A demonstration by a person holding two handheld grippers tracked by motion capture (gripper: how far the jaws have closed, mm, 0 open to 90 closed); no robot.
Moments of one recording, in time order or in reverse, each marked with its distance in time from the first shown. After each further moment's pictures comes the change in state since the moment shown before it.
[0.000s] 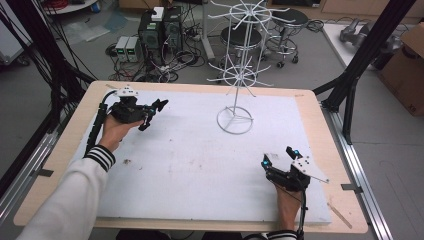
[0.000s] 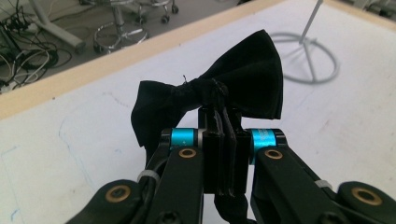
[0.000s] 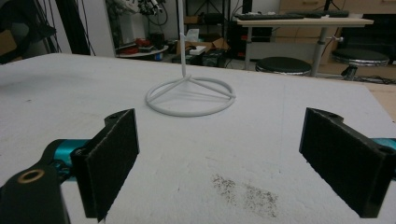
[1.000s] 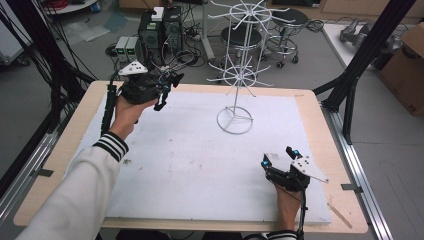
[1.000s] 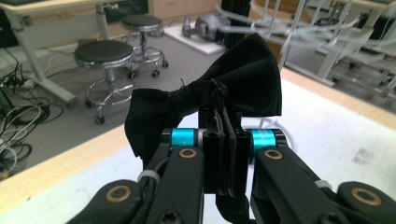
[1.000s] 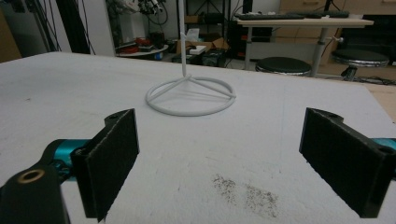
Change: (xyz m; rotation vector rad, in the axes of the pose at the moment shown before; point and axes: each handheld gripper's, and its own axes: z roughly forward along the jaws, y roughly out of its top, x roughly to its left) left arm -0.040 0.078 0.002 -0.181 -0.036 0.014; right arm 0.001 0.000 0.000 0.009 0.002 0.002
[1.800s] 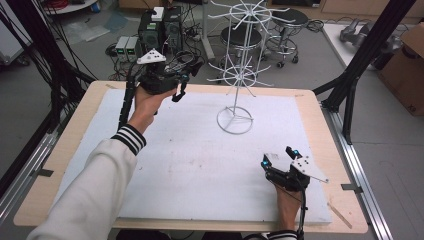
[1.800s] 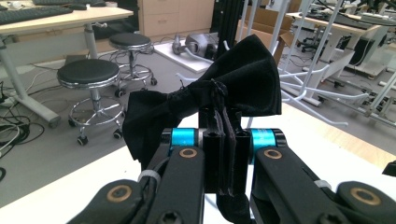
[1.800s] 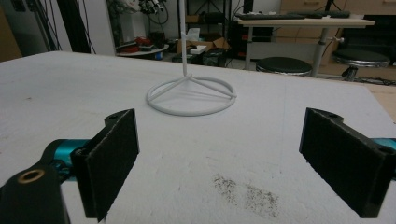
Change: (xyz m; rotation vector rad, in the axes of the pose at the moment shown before) left arm -0.028 0.031 0.032 -0.051 -0.033 -0.012; right arm 0.000 0.000 0.000 -0.001 0.002 -0.007
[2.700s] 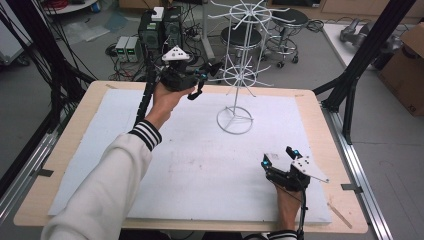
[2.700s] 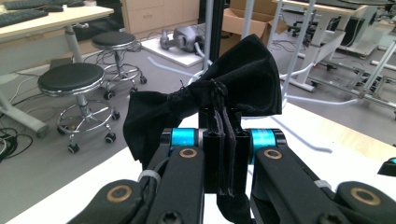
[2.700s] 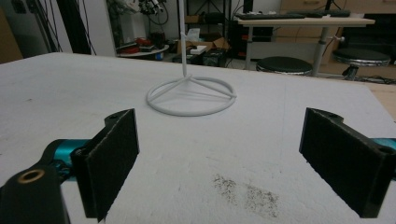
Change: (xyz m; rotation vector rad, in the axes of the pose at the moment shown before) left arm -0.029 0.017 0.039 0.042 -0.050 0.082; right arm -0.001 0.000 0.000 -0.001 0.002 0.005
